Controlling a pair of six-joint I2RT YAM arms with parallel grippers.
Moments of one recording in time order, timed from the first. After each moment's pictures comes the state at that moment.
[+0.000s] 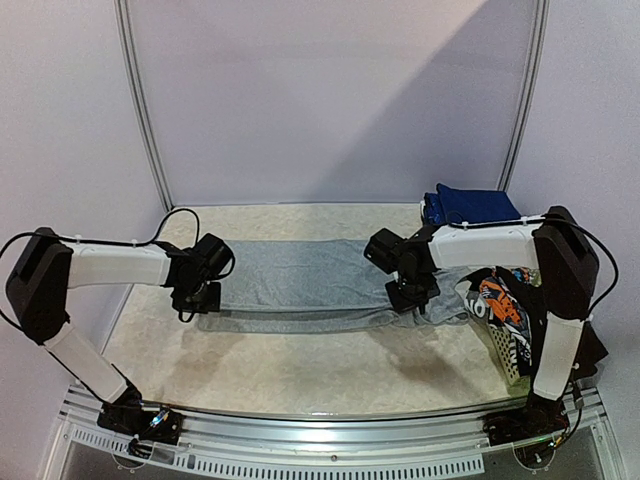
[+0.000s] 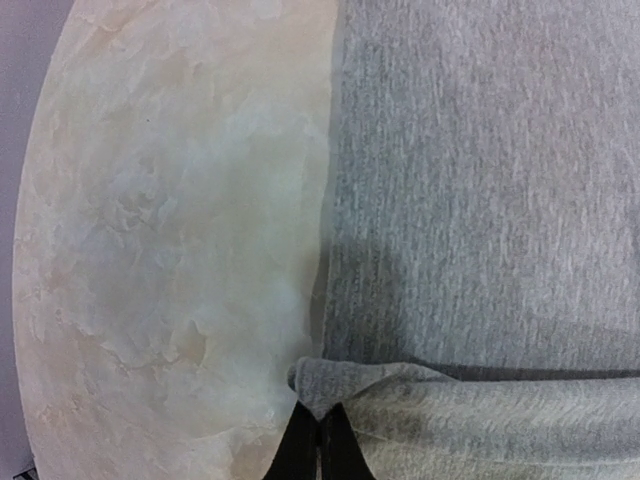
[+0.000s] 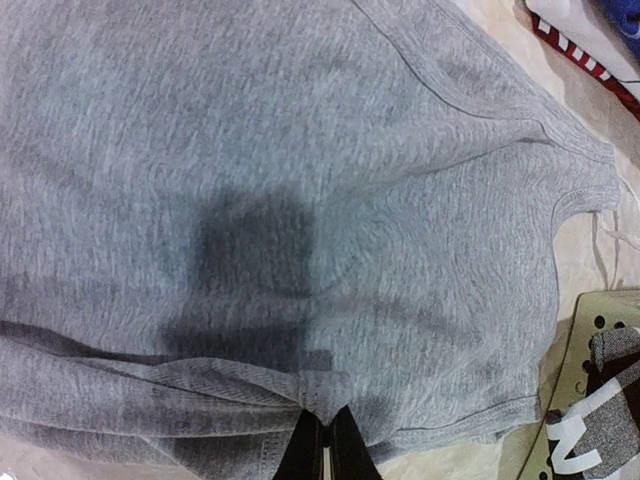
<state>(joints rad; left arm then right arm) -0.54 1.56 0.85 -0.60 -0.47 -0.59 0.80 1.92 1.33 -0.85 0.44 0.54</state>
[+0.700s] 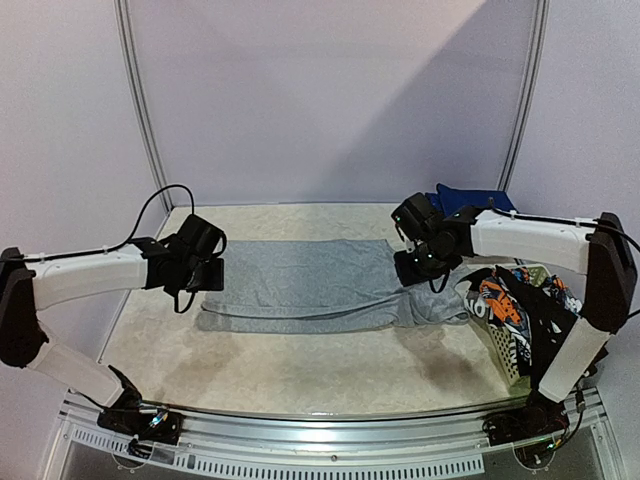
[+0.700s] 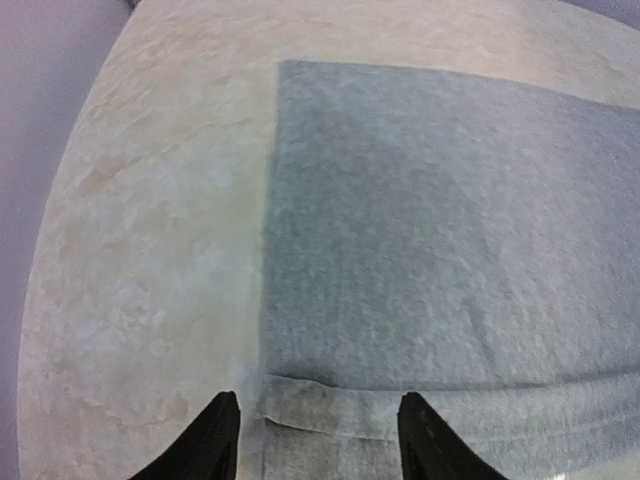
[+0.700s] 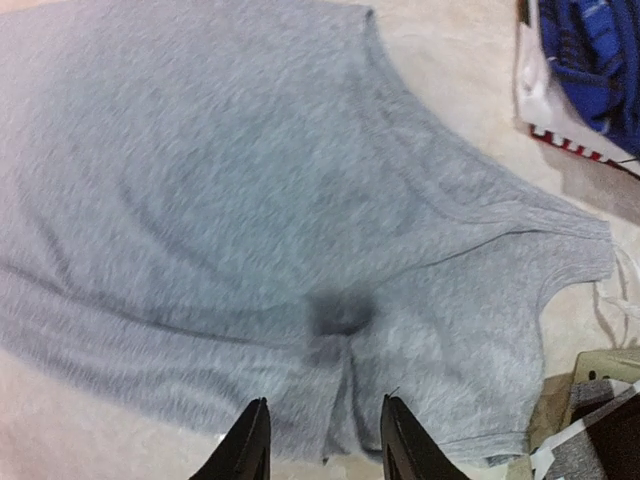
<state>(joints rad) -0.57 1.40 0.86 -0.46 -0.51 -0.52 0.72 1.71 1.29 -0.69 0.29 0.44</state>
